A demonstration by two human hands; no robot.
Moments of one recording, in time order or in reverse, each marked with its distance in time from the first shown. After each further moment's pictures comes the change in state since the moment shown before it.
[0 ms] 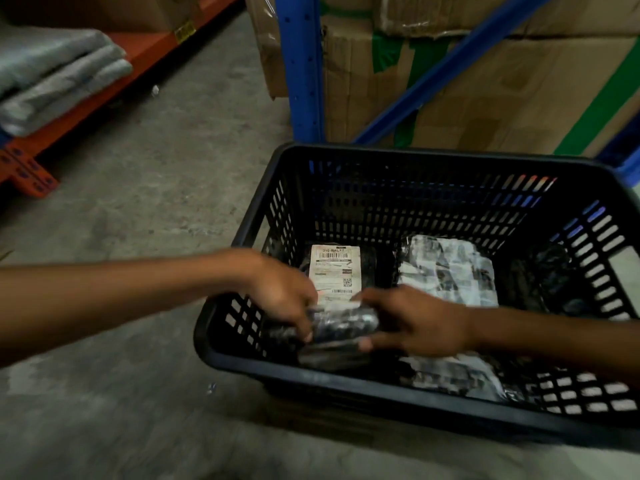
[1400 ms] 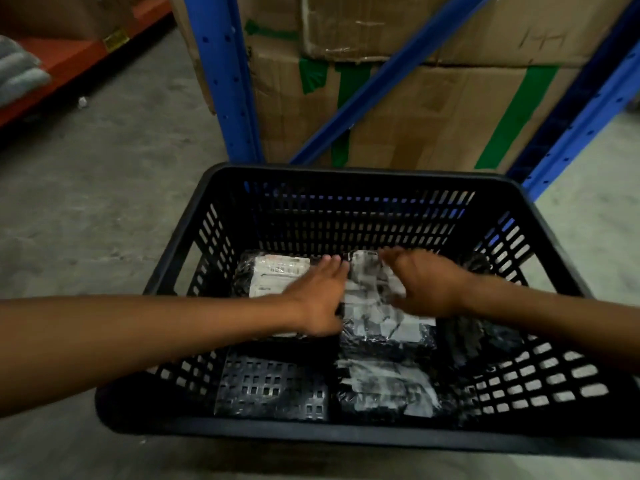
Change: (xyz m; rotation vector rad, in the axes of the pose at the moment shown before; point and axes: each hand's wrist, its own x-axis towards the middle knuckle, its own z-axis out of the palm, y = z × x) left_hand 0.107 0.074 -0.007 0.125 0.568 0.074; right_hand -0.039 0.038 -0.074 -0.566 0.113 0.518
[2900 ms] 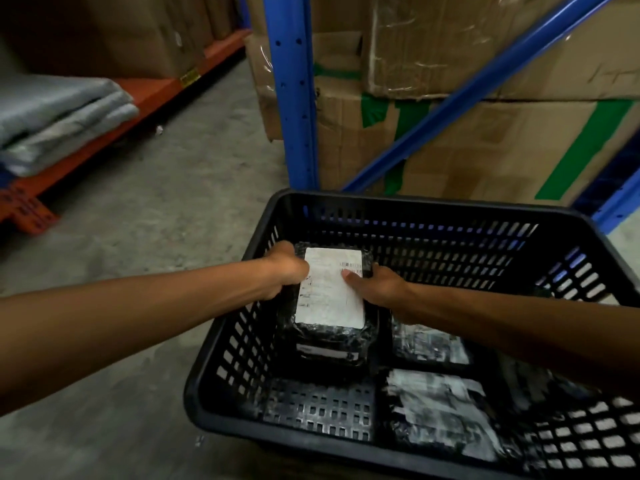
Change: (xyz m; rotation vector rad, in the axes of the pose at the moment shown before) left_hand -0.033 -0.095 -0.060 -0.801 0.296 -0.678; right_hand 0.094 -0.093 0.011 1.212 -0.032 0.245
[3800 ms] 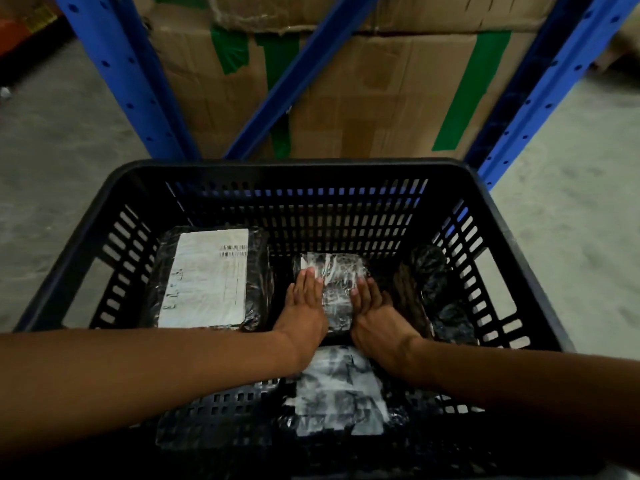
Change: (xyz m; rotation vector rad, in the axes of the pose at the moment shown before) left_hand -0.009 0.011 0.220 1.155 -0.129 0.619; right_hand -0.034 0.156 -0.072 -1.526 0.006 -0.117
